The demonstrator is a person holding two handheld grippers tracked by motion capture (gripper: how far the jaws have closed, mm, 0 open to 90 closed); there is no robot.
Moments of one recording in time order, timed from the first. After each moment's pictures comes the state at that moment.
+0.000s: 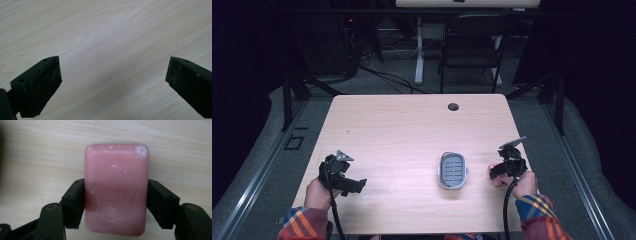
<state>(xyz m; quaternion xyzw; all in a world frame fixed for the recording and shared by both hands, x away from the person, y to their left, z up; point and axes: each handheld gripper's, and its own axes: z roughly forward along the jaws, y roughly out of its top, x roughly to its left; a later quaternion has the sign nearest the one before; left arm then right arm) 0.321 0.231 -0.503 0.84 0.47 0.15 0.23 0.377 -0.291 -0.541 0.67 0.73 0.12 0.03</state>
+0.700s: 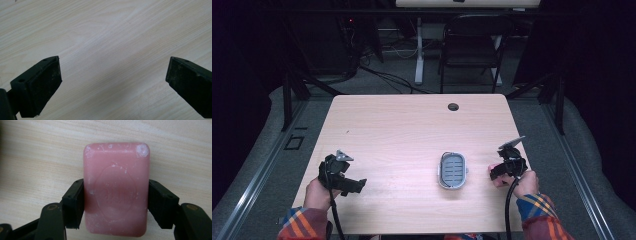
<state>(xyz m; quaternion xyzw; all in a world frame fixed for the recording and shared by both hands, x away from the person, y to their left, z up) 0.320 0.231 -0.502 0.84 0.47 0.15 0.23 0.379 -0.293 -0.542 0.66 0.74 0.11 0.02</state>
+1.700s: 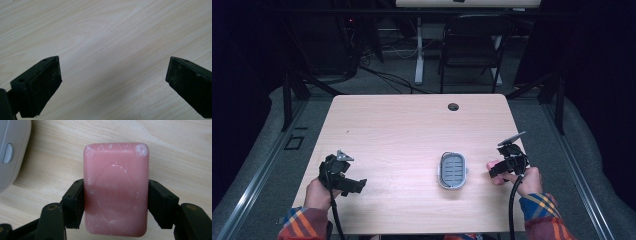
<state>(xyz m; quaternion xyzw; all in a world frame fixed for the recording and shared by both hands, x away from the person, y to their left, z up) 0.321 0.230 -0.503 0.84 0.47 0.15 0.23 0.377 -0.288 -0.518 0.62 0.78 0.13 0.02</state>
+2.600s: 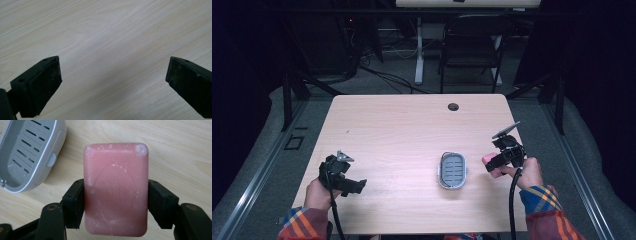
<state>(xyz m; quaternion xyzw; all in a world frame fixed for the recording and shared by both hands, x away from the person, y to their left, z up) 0.320 0.230 -0.504 0.84 0.47 0.16 0.22 0.380 -0.267 -0.483 0.58 0.80 0.14 0.04</state>
